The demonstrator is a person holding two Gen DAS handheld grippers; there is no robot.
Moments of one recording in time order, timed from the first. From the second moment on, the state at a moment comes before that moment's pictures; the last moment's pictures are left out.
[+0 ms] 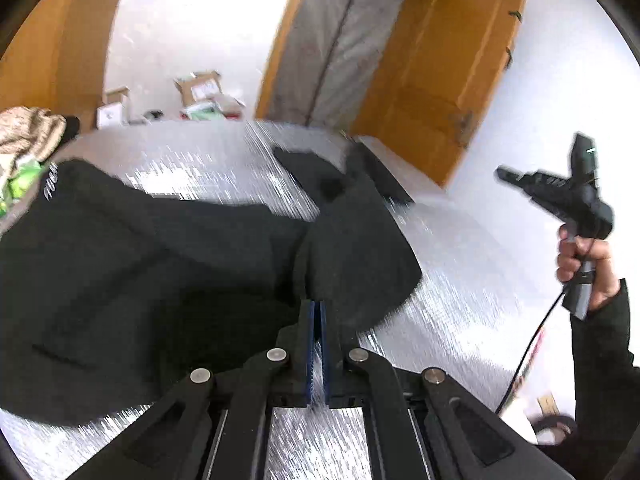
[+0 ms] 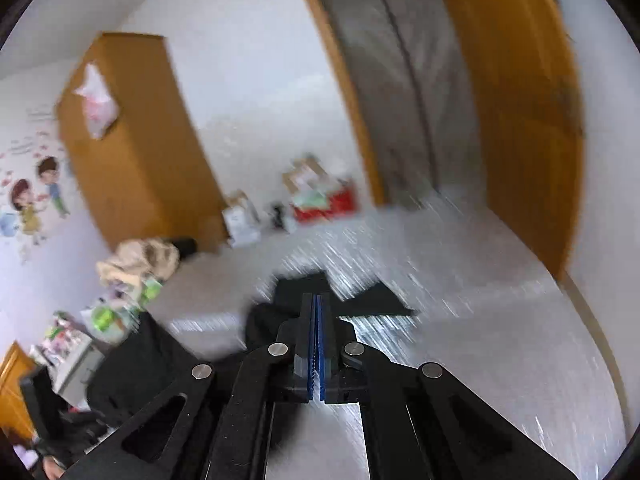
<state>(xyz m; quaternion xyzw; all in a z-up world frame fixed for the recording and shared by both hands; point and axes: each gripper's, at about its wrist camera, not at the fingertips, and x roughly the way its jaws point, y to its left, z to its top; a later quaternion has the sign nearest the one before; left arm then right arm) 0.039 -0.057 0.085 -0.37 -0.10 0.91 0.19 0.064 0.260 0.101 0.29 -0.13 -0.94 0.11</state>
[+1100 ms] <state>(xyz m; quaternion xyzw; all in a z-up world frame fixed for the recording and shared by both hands) -0.025 -0.018 0.071 -0.41 -0.16 0.87 0.24 -0.005 0.186 -0.014 0.43 -0.25 -0.84 0.21</state>
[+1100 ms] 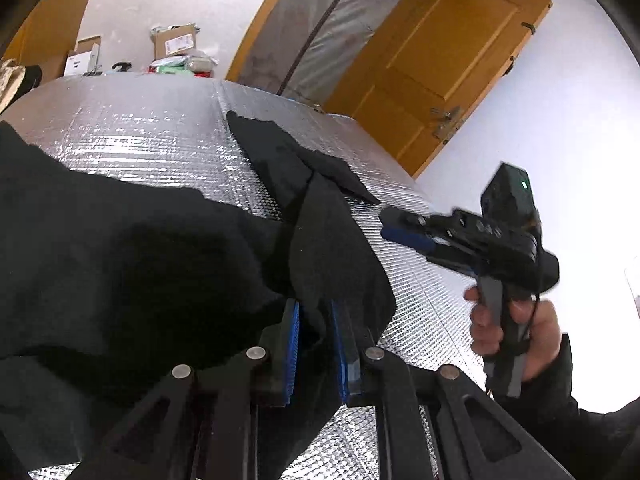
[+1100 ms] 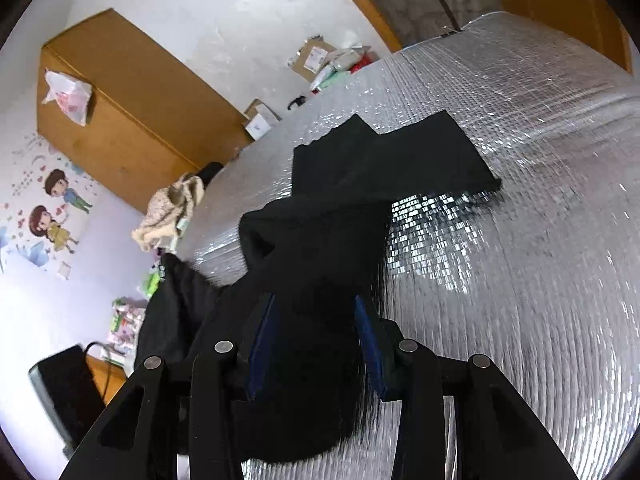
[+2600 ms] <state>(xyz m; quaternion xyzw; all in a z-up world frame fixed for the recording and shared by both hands) 0.008 -0.095 0.027 -0.41 -0.16 0.90 0.01 -0.017 0.093 0.006 0.44 -0.11 -0.88 0.17</state>
